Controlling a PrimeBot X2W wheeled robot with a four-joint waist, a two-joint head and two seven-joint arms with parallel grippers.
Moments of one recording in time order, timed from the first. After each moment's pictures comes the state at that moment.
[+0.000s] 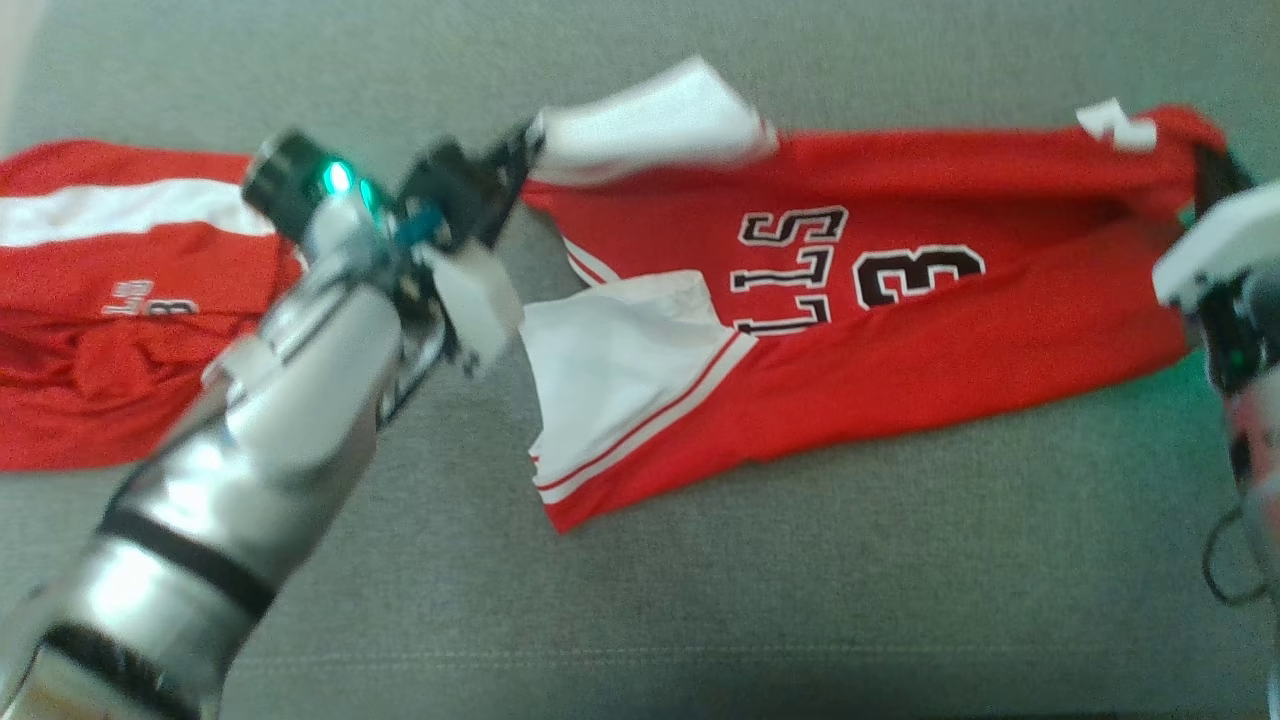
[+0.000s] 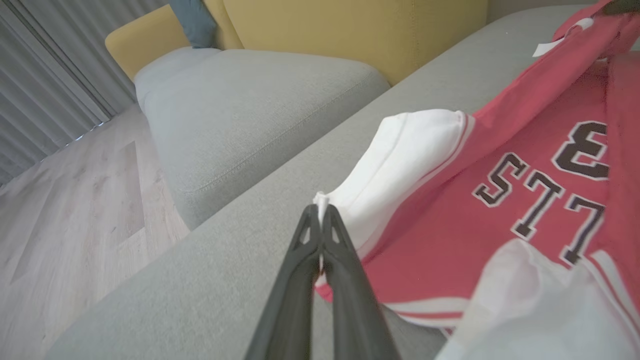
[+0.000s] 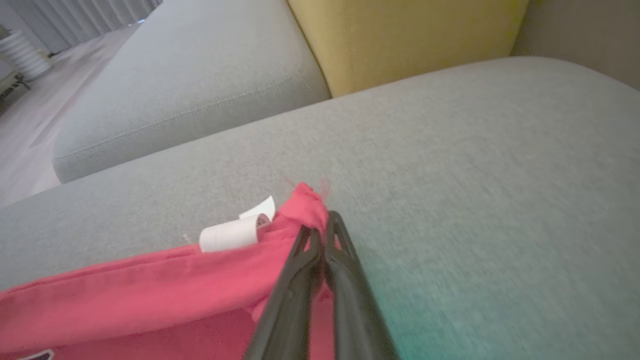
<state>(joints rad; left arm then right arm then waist) -0.92 0.24 -0.90 0.74 -0.31 -0.04 -0.23 -0.87 -0.31 0.01 1.10 0.40 0.13 -0.02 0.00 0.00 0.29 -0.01</state>
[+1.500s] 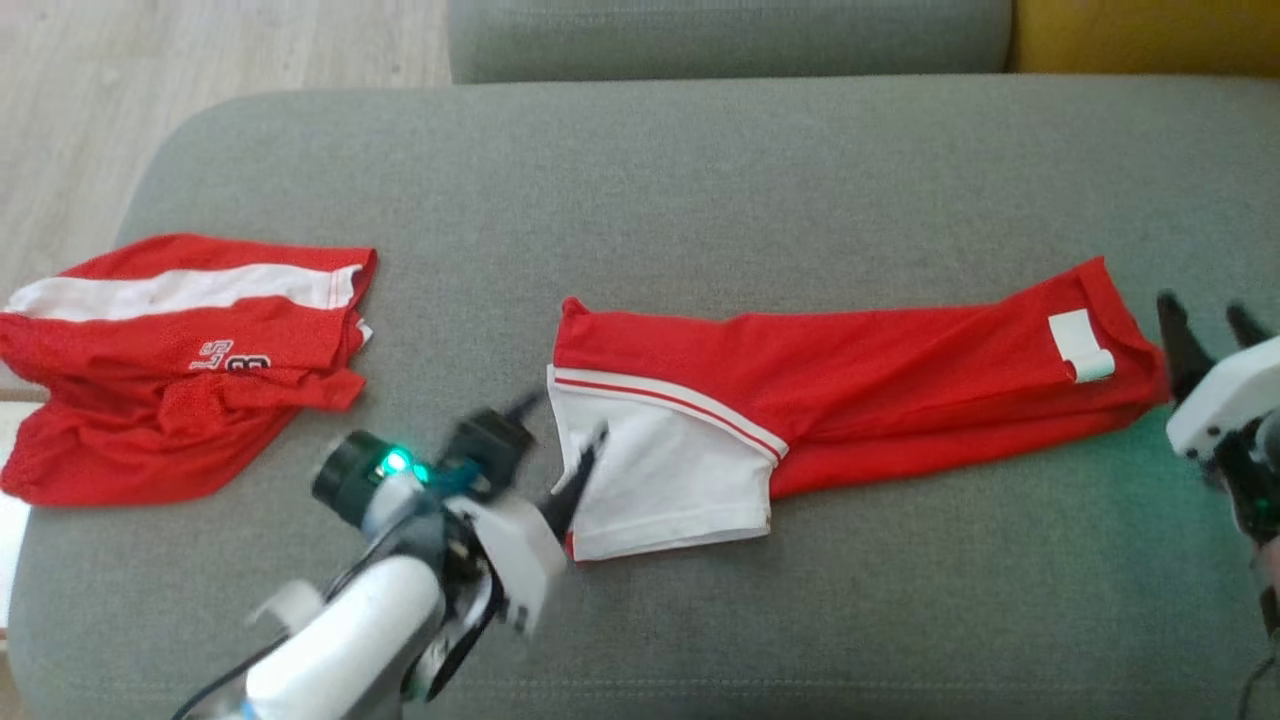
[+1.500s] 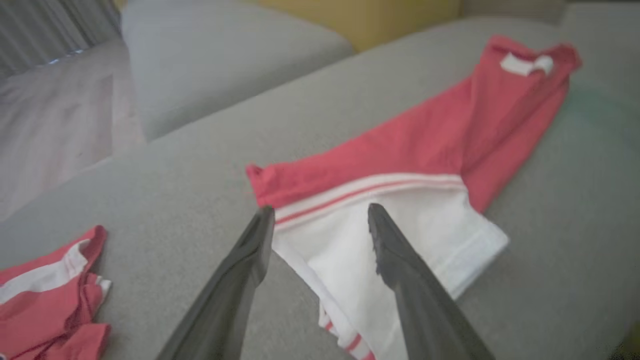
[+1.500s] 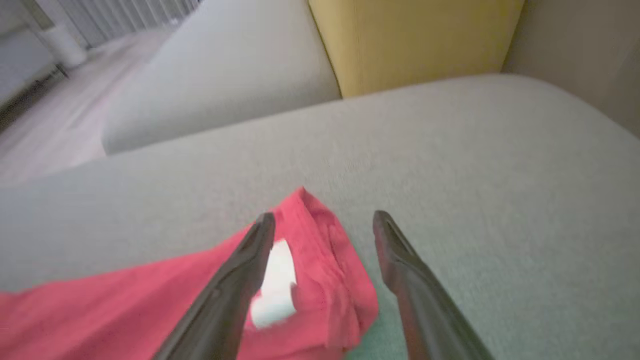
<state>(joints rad) -0.45 0.36 -0.95 0.26 -0.46 0.17 -0.03 -0.48 -0.38 0.03 0.75 0.49 0.13 0.15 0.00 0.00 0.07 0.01</state>
